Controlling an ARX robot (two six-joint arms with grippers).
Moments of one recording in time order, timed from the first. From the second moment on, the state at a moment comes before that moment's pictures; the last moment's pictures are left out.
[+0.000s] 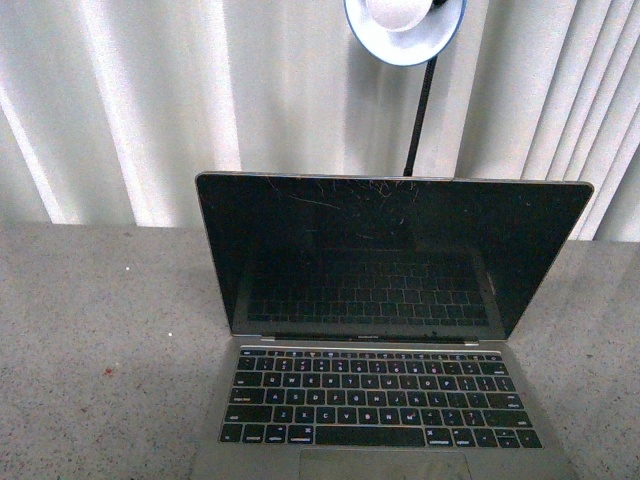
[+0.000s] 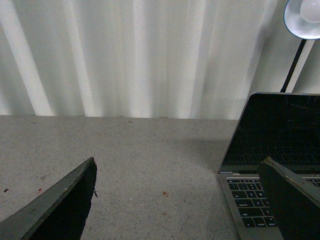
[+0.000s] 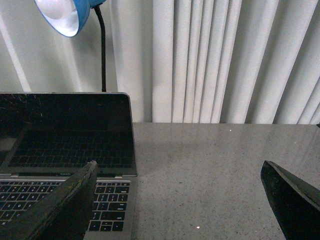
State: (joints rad) left arm 0.00 0.00 0.03 0.00 0.00 0.00; right arm 0.00 0.00 0.01 0.00 0.00 -0.01
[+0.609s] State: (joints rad) left arm -0.09 0.51 0.14 0.13 -0.11 -0.23; right arm -0.13 0.71 0.10 0.55 0.02 0.02
